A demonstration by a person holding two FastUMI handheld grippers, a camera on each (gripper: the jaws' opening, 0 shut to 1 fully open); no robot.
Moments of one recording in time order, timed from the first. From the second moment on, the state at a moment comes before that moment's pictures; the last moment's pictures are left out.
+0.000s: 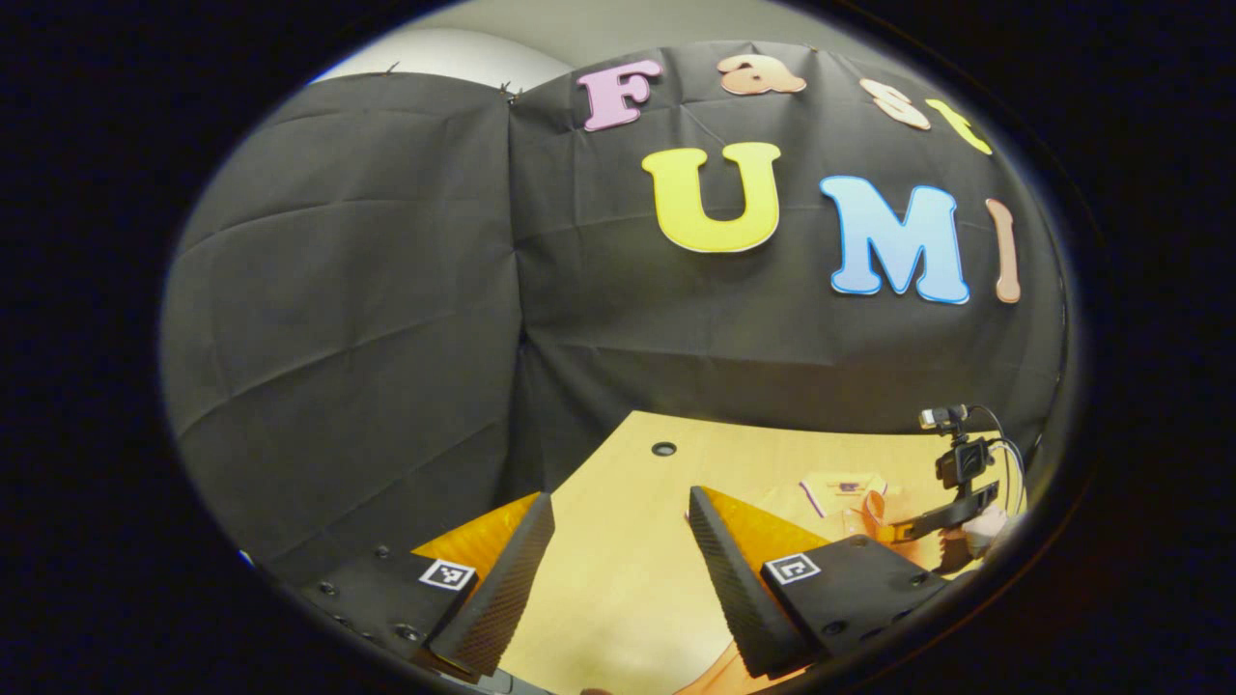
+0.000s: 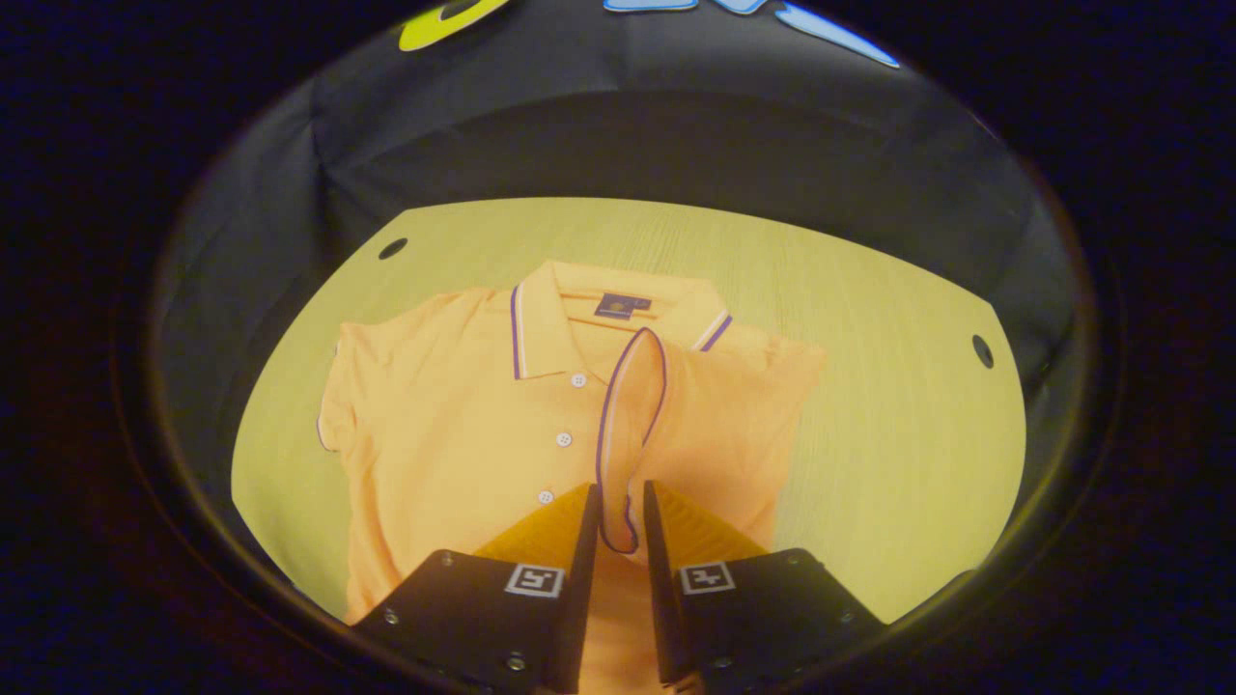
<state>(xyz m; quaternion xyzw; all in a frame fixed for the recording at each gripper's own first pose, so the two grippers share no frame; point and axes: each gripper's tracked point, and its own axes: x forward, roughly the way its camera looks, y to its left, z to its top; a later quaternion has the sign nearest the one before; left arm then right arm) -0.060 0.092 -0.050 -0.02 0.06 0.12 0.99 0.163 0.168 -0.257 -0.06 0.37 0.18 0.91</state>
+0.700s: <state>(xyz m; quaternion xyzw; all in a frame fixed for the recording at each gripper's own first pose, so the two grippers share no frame) 0.034 0.032 -0.112 -0.01 0.11 0.01 0.99 0.116 0.129 -0.211 -0.03 0.32 0.17 0.93</state>
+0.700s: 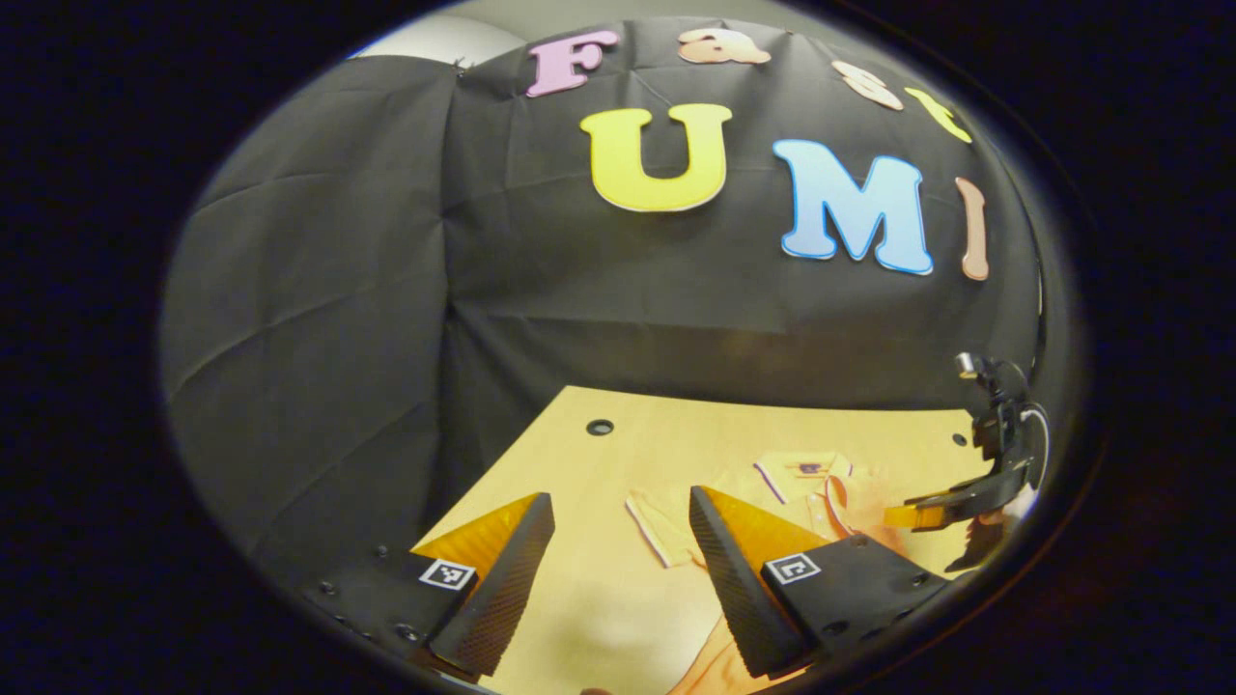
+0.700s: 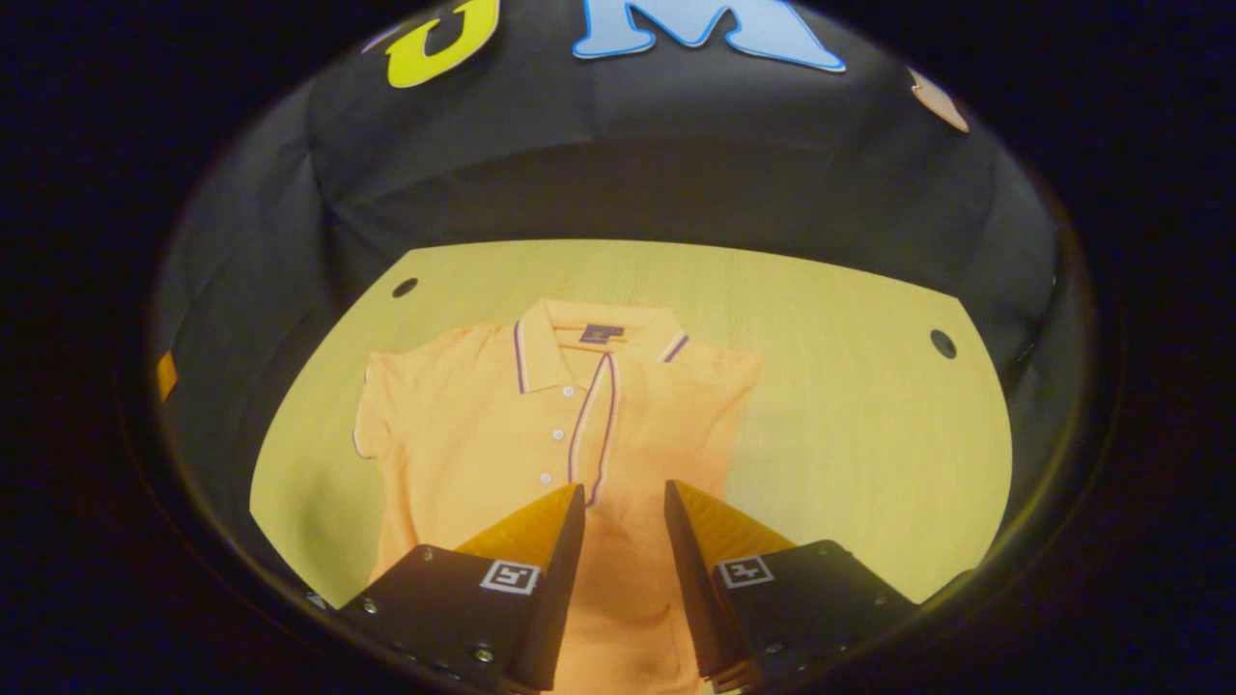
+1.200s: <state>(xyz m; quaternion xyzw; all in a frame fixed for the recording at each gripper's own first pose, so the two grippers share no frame) 0.138 0.004 -0.247 -0.03 0.24 -0.03 0.97 0.025 0.071 -0.178 0.04 0.28 0.13 0.95</state>
